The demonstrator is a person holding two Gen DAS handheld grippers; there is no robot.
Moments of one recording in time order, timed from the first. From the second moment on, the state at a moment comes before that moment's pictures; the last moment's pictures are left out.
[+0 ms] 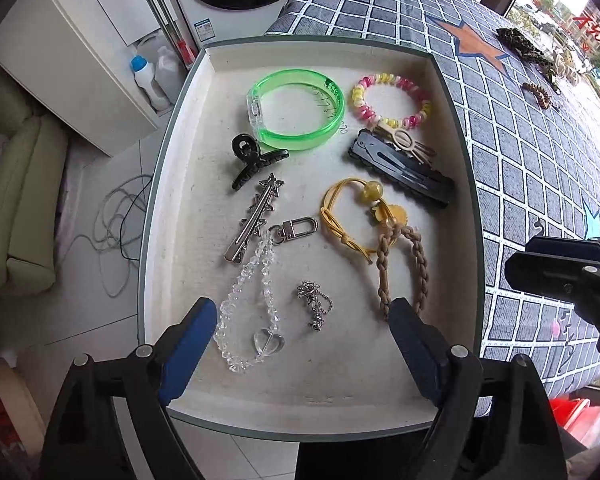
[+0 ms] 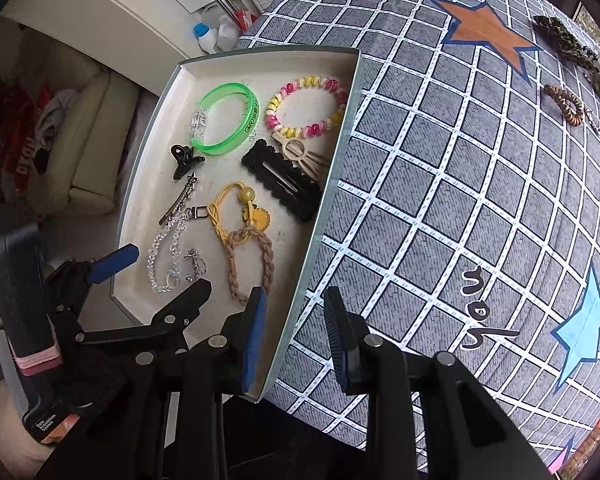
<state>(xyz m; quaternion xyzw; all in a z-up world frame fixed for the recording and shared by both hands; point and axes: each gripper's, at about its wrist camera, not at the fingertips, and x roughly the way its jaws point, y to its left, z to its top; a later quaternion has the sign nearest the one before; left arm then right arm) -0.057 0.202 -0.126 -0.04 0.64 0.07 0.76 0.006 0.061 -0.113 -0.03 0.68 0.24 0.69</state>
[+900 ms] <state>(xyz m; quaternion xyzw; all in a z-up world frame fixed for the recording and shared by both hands) -0.059 0.213 -0.043 -0.02 0.61 0.11 0.79 0.005 0.083 -0.025 -0.14 0.62 0.22 0.74</state>
